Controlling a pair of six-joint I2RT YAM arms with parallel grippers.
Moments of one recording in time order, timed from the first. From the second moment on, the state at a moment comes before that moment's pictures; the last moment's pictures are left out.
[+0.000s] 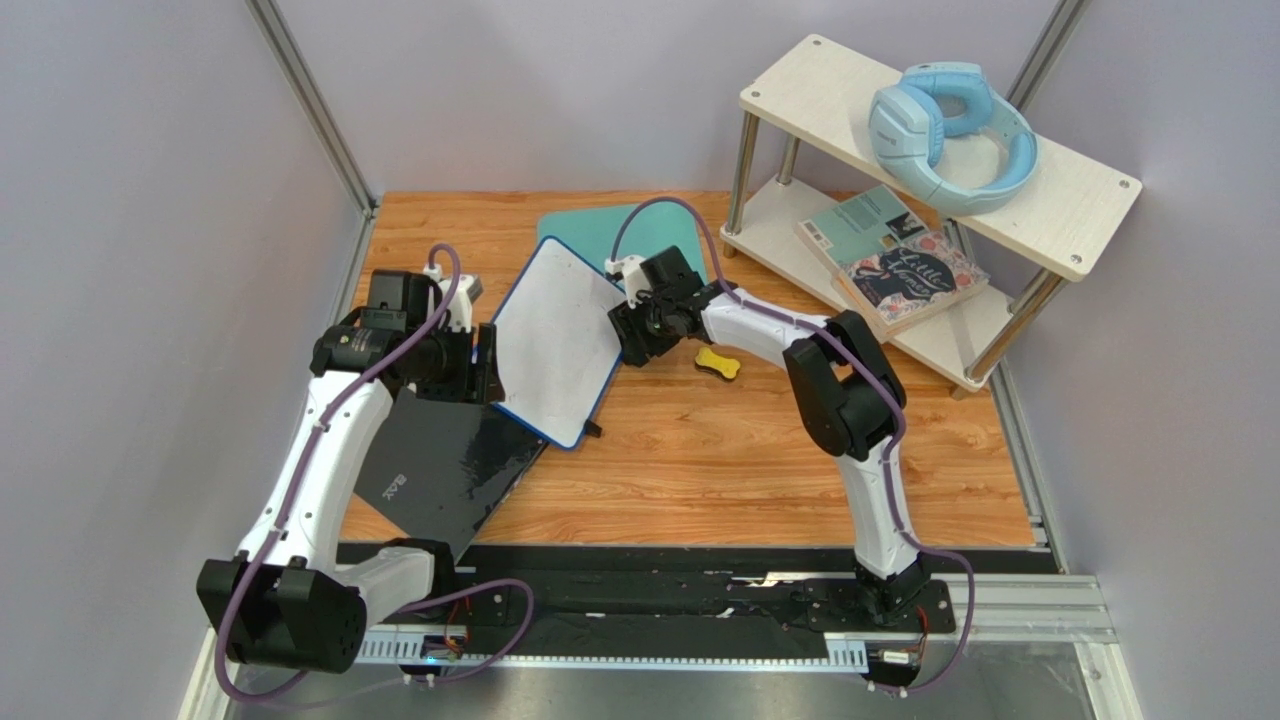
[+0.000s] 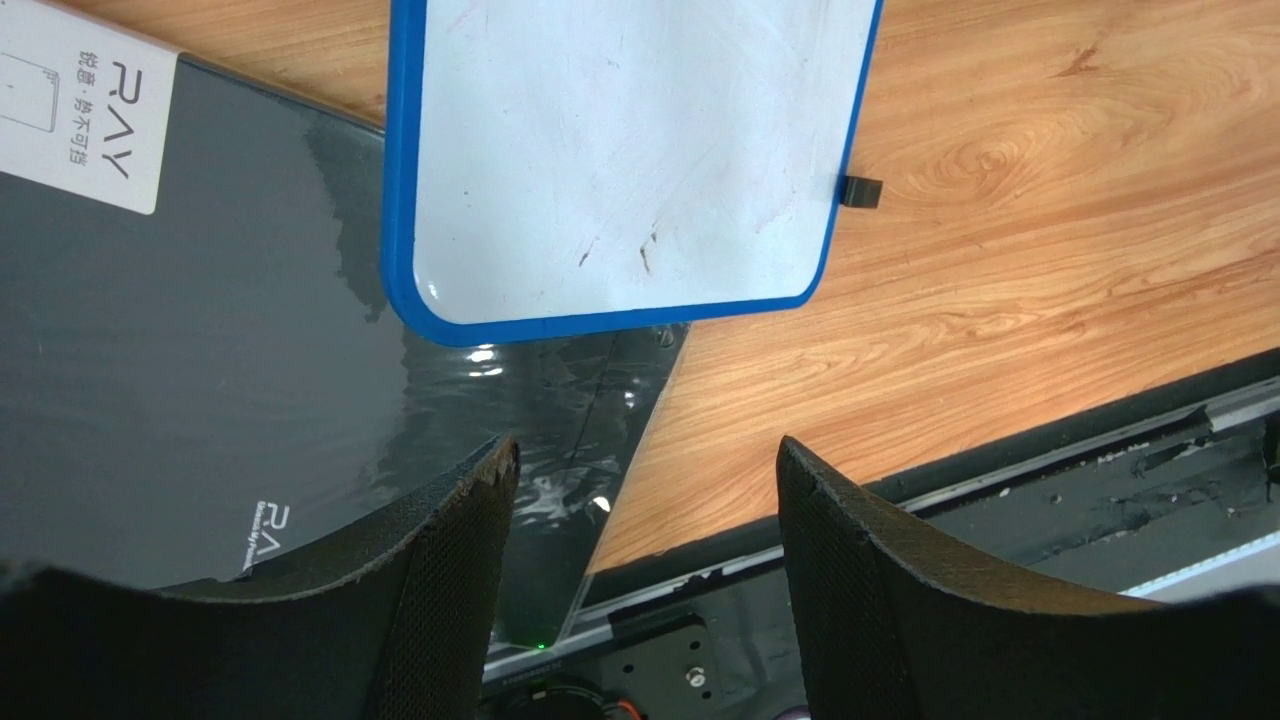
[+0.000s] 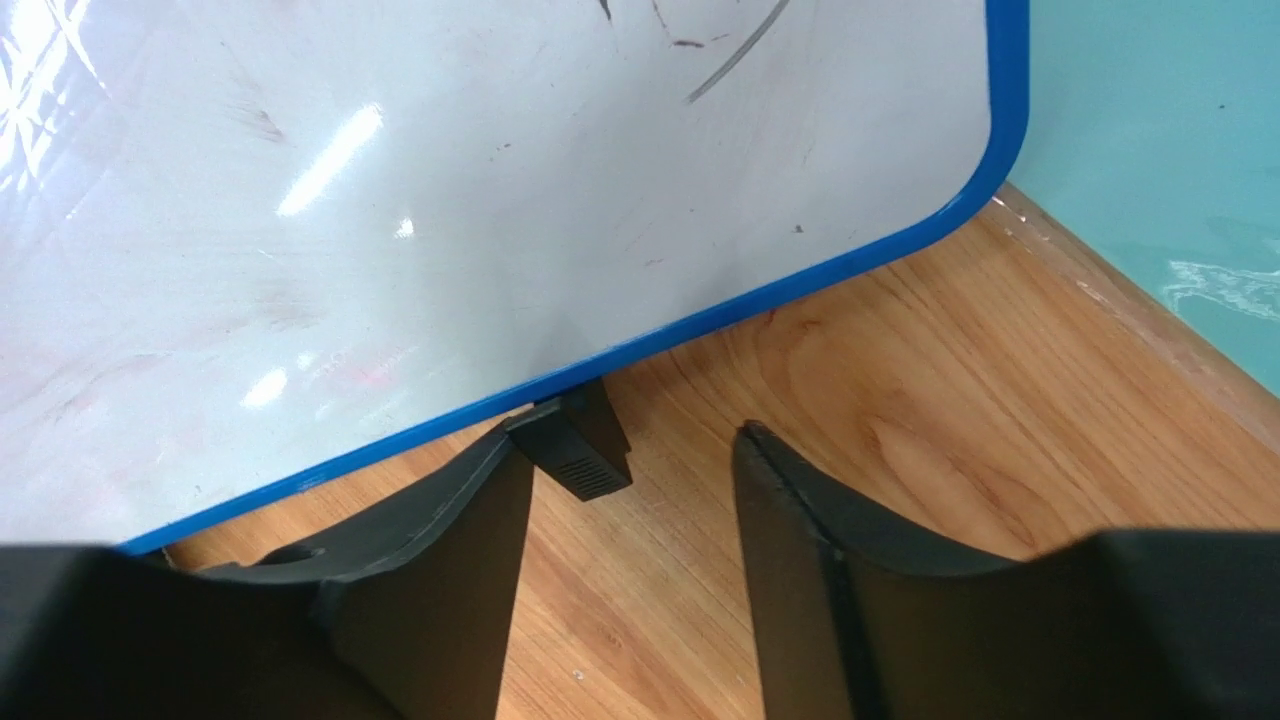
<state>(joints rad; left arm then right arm) -0.09 1.12 1.11 -1.01 0.28 -0.02 0.62 2.16 1.59 -0.32 -0.24 -0.03</state>
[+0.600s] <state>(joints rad) -0.09 1.12 1.11 -1.01 0.28 -0.02 0.64 2.18 1.60 -0.30 -0.24 -0.03</state>
